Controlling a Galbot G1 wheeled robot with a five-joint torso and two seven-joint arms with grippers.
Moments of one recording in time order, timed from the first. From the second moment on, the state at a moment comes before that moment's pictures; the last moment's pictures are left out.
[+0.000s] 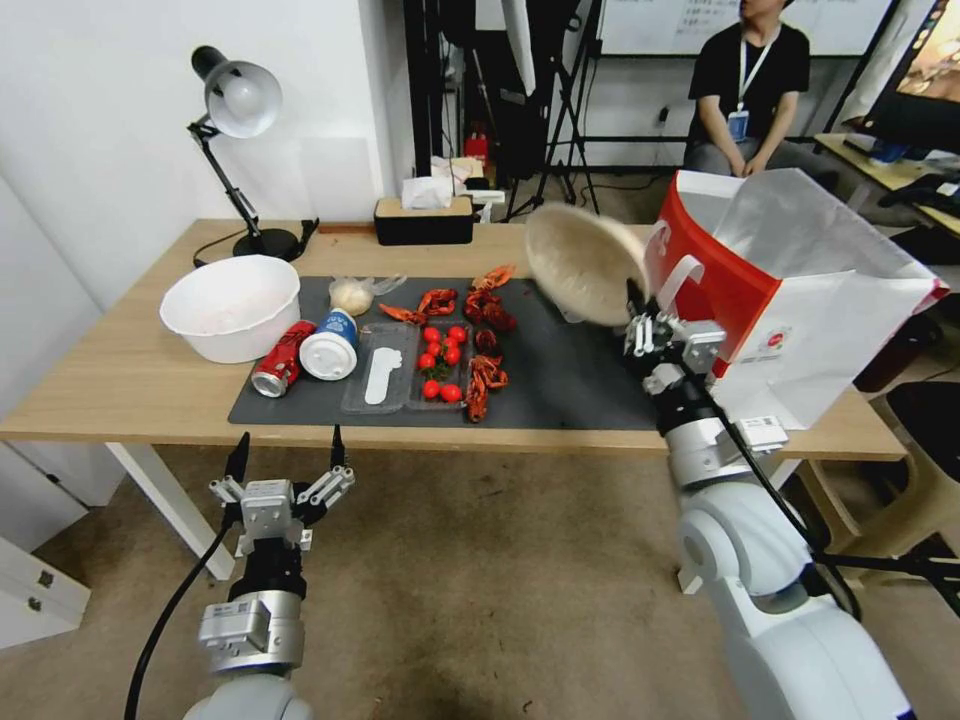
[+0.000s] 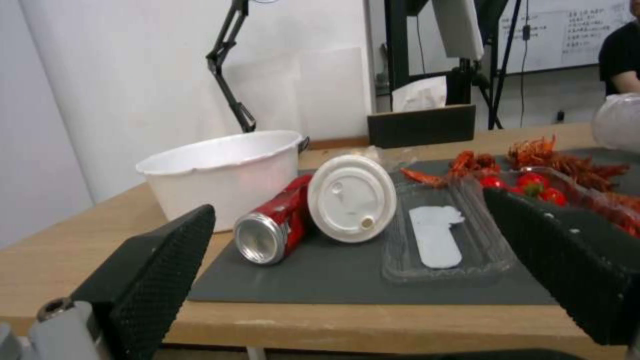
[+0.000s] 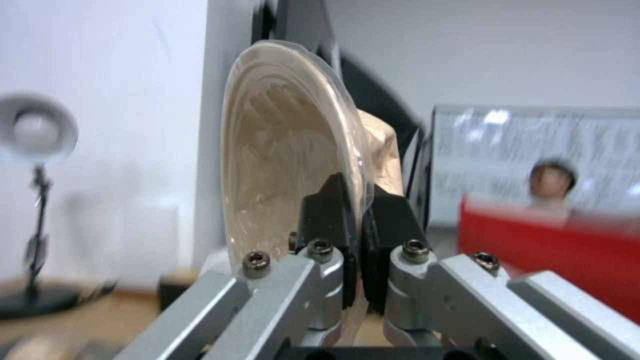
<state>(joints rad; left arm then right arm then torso) 1.79 -1.56 -0.51 -2.28 0.06 -0.09 -0.15 -1.21 1.24 0.41 2.19 0.21 0.03 0.13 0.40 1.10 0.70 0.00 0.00</state>
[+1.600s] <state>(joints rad) 1.81 -1.58 -0.52 -2.30 0.07 -0.08 -0.13 -1.05 1.11 0.57 2.15 0.45 -0.04 0.41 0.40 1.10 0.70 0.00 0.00</state>
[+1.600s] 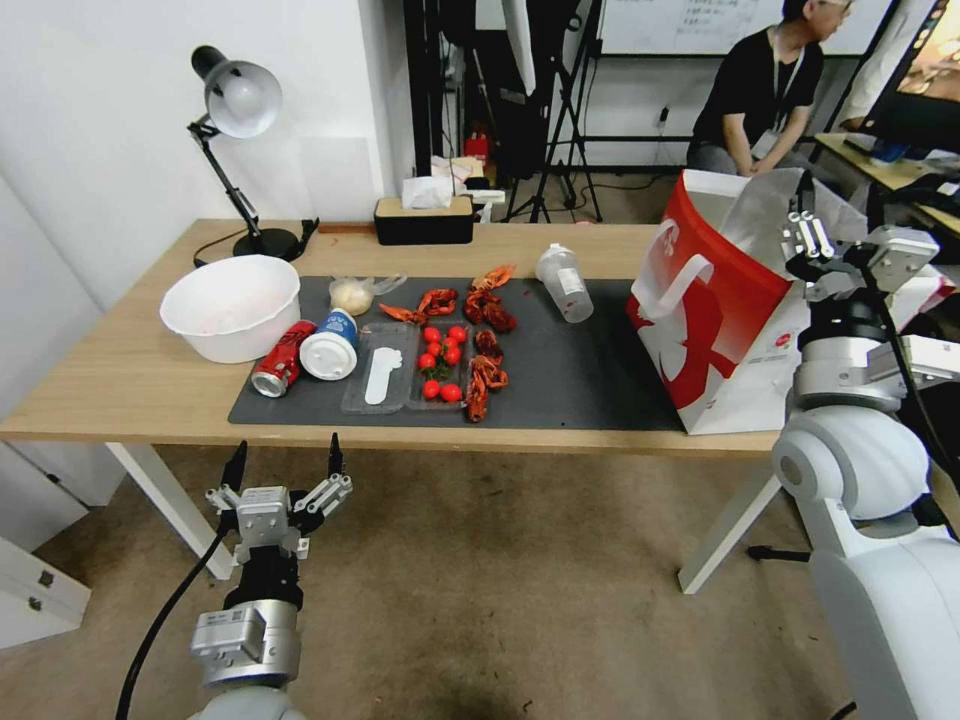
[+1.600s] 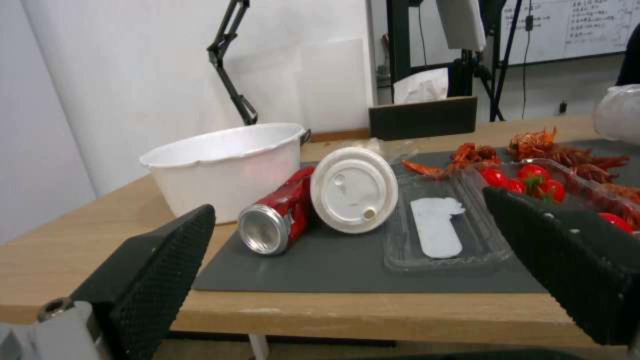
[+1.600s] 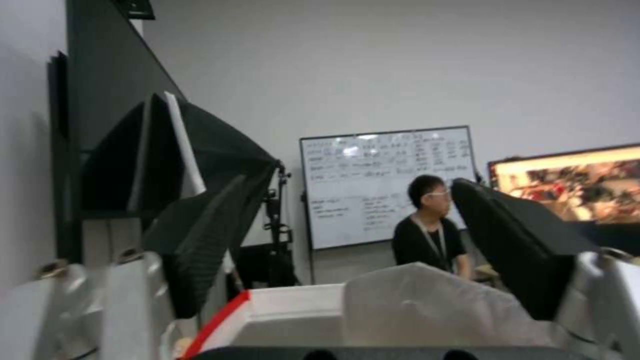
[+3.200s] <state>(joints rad) 1.80 -1.57 -0.52 -2.25 0.08 -0.11 -0.12 -1.70 1.29 0.50 2.12 0.27 0.34 0.04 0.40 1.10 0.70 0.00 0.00</state>
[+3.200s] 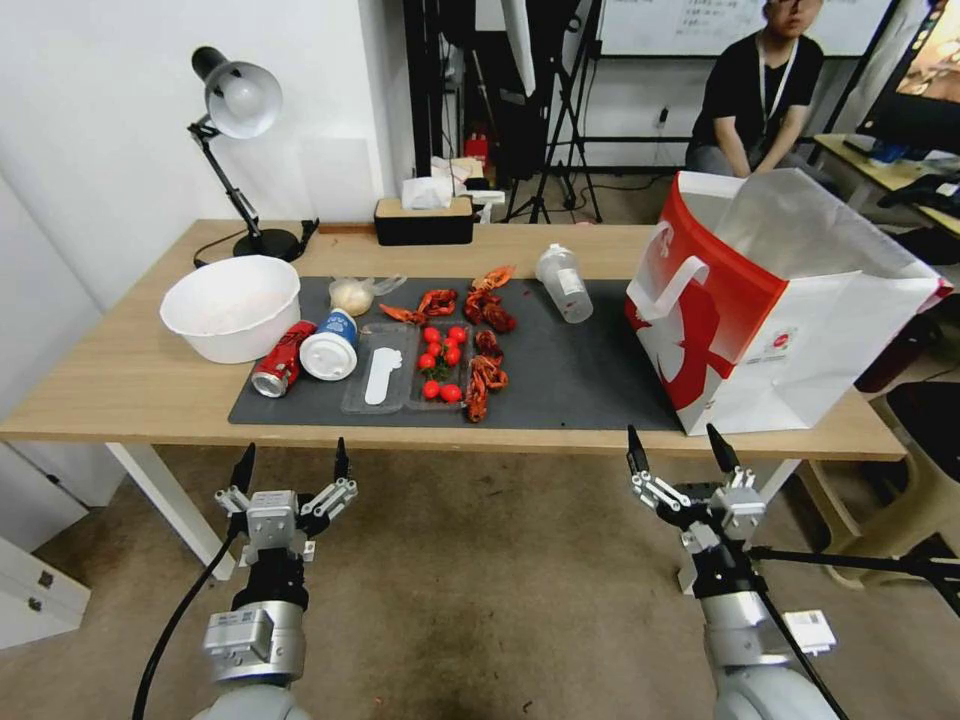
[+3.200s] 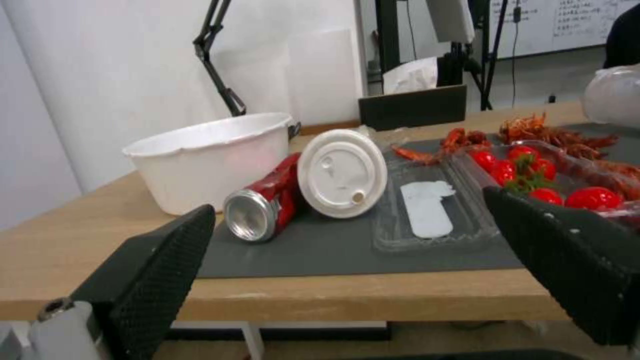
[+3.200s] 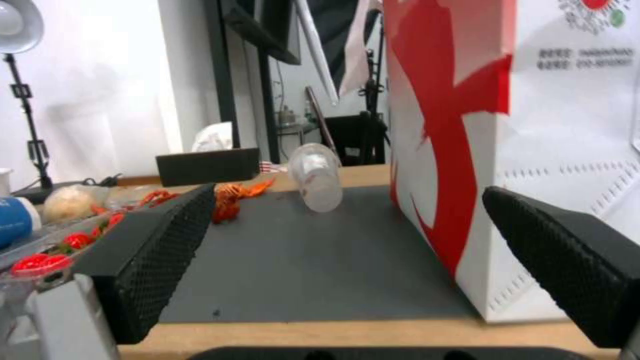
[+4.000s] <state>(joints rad) 1.81 -1.56 -0.52 -2.21 0.09 -0.13 -0.12 -1.70 1.37 0.41 2.17 0.23 0.26 0.09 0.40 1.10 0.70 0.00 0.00</state>
